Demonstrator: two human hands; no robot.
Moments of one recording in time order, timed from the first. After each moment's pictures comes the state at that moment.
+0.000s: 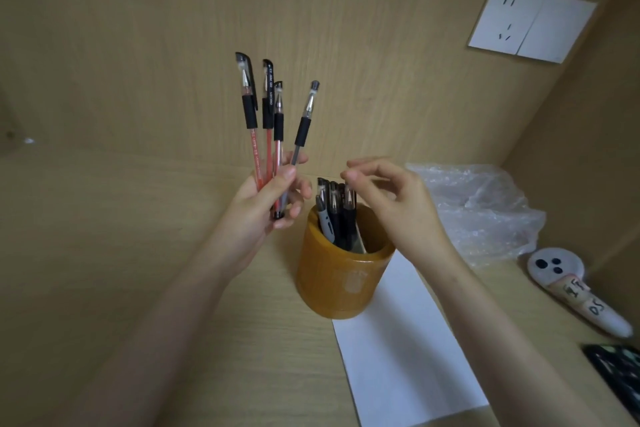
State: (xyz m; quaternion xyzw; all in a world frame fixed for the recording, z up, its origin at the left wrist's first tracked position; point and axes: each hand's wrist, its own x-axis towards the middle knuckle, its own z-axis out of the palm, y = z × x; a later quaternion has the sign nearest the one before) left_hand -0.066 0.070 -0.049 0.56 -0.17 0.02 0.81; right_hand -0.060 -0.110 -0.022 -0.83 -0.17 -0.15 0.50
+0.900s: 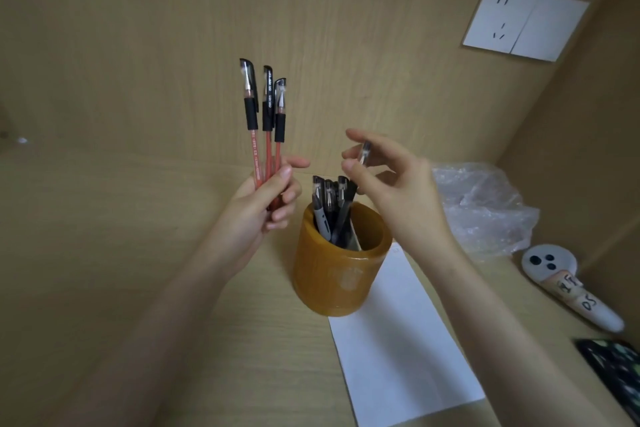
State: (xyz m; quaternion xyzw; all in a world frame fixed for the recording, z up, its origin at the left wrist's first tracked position) left_hand -0.066 0.070 -0.053 0.57 -0.18 0.01 0.80; right_hand -0.067 -0.106 -0.006 -0.80 -0.20 -0.18 0.53
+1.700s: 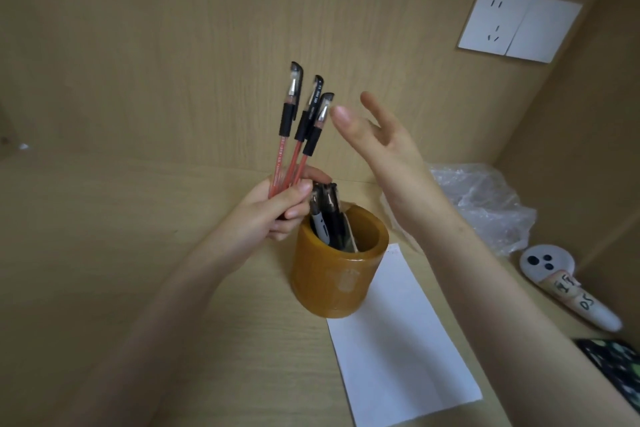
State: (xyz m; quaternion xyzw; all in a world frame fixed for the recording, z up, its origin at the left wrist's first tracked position) left_hand -0.071 0.068 -0.040 0.64 -0.21 -0.06 0.73; right_hand -0.072 -0.091 0.031 -0.78 -0.16 -0.06 0.60
